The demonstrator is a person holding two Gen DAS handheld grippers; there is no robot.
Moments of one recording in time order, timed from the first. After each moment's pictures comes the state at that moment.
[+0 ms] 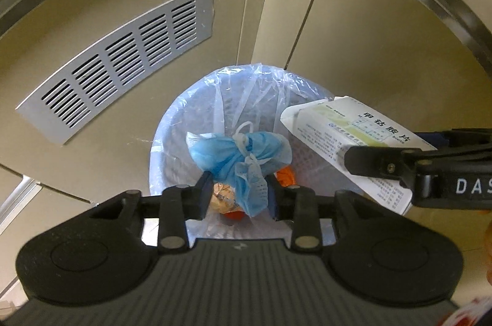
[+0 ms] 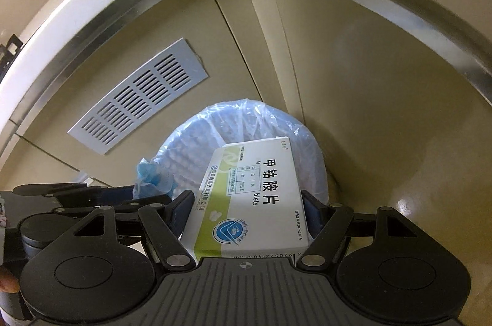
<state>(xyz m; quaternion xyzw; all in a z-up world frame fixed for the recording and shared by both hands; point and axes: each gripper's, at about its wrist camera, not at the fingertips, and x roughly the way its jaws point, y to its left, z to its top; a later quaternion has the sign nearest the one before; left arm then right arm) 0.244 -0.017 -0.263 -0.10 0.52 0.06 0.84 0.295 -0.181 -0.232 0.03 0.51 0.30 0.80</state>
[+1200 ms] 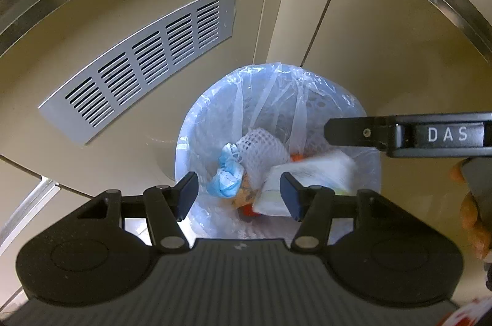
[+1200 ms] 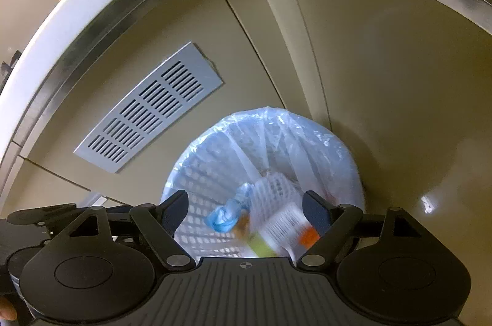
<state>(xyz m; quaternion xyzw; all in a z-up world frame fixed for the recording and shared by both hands) 0.225 -0.004 -0.256 -0.09 0.53 0.07 0.84 0.311 -0.160 -0.244 0.07 0.52 0.32 0.79</state>
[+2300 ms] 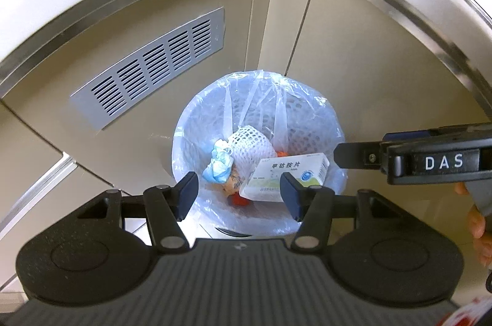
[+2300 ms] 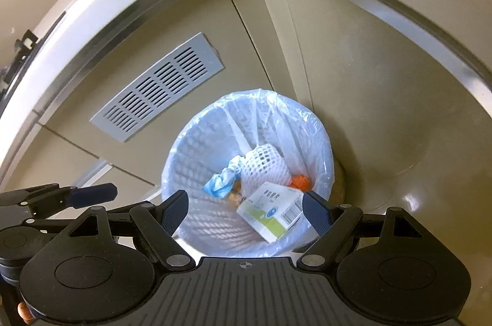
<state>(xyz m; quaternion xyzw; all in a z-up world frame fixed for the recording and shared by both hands) 0.183 -0.036 -0.207 -0.09 0.51 0.09 0.85 0.266 -0.186 -0.192 0.03 0.52 0.32 0.79</state>
